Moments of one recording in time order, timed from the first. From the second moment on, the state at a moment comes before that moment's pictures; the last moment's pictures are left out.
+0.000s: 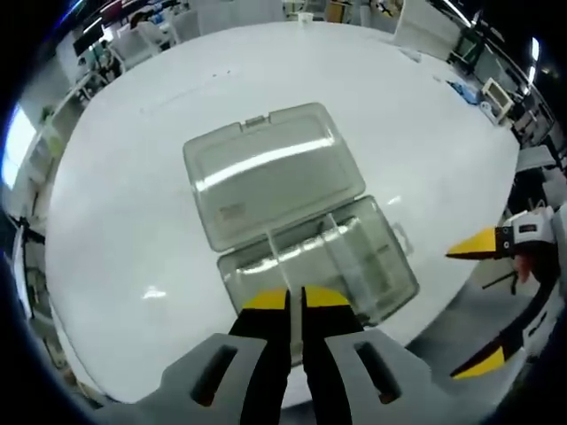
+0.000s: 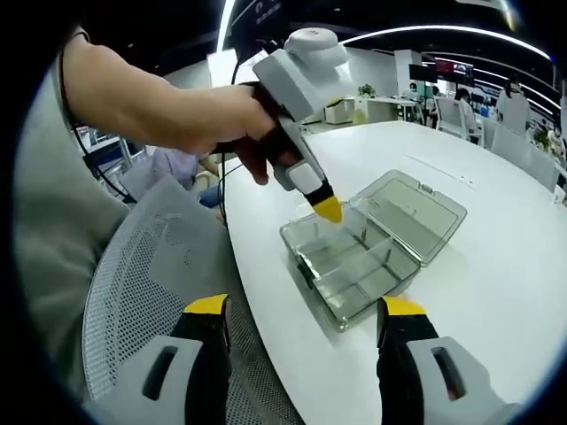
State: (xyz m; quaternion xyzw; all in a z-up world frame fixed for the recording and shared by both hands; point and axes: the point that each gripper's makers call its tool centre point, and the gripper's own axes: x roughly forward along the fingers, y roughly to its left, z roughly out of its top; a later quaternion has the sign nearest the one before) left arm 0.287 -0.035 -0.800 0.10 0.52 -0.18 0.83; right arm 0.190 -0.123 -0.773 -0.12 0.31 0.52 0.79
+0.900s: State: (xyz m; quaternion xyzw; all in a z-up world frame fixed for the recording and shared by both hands) left arm 0.287 -0.035 -0.809 0.10 0.52 -0.18 0.83; right arm 0.190 -0.124 -0.775 -0.11 0.31 0.52 0.79
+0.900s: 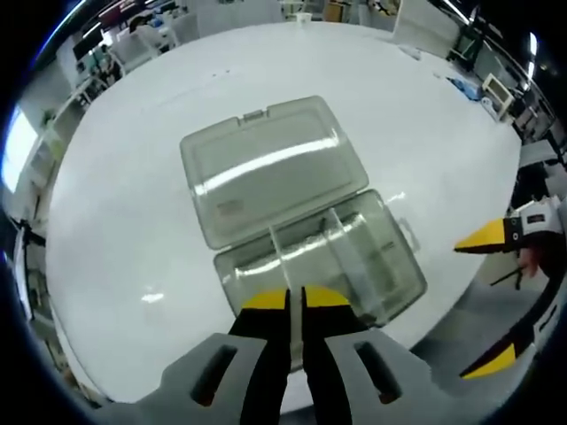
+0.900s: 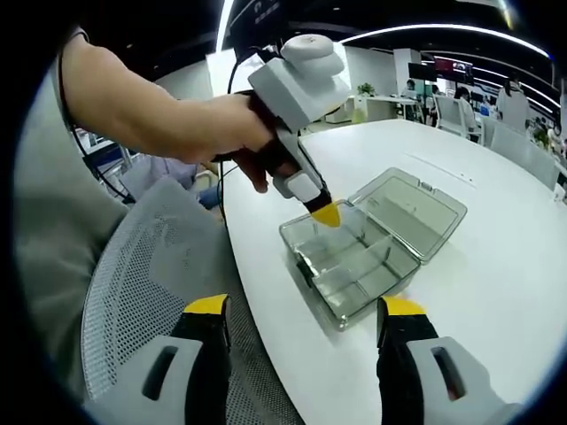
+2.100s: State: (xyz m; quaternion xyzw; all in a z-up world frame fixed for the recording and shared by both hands) left arm 0.289 -0.033 -0.803 0.08 0.53 -0.18 0.82; right arm 0.189 -0.125 -0.774 -0.12 0.31 0.52 0.79
